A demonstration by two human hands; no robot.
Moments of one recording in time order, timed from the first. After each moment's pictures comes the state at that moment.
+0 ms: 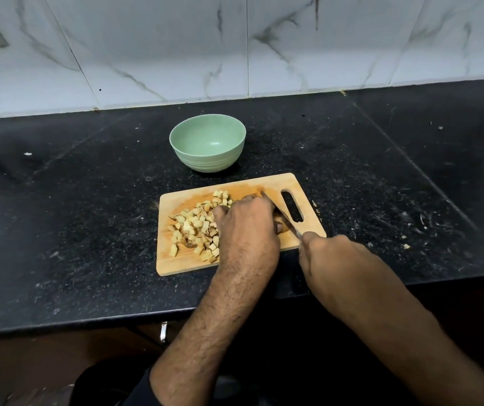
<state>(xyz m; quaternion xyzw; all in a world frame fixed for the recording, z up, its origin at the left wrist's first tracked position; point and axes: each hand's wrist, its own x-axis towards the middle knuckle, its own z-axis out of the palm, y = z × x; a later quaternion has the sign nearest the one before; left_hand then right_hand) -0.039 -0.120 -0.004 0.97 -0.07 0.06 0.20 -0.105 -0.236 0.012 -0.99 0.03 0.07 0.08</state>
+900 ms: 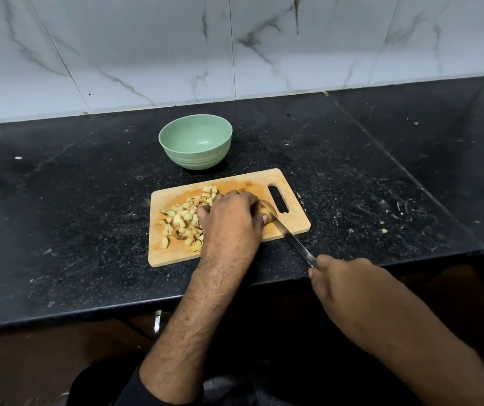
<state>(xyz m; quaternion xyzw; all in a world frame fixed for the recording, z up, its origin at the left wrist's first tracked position) -0.047 -0.113 -0.008 0.97 -0.07 0.05 0.23 -0.165 -0.259 0.012 -0.99 0.05 0.08 0.13</state>
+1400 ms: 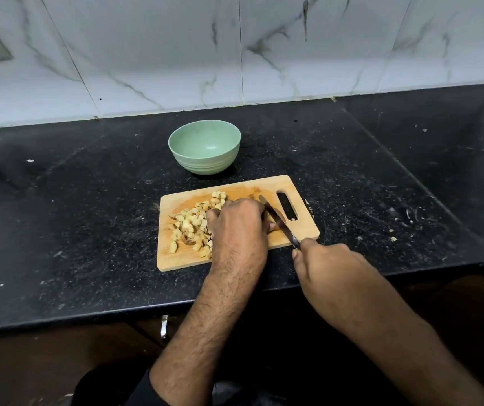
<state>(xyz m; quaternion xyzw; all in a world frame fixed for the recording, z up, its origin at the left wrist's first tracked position) -0.048 -0.114 -0.009 0.97 -0.07 0.08 0.22 -0.135 -0.232 0.015 -0.99 0.03 0.05 0.11</state>
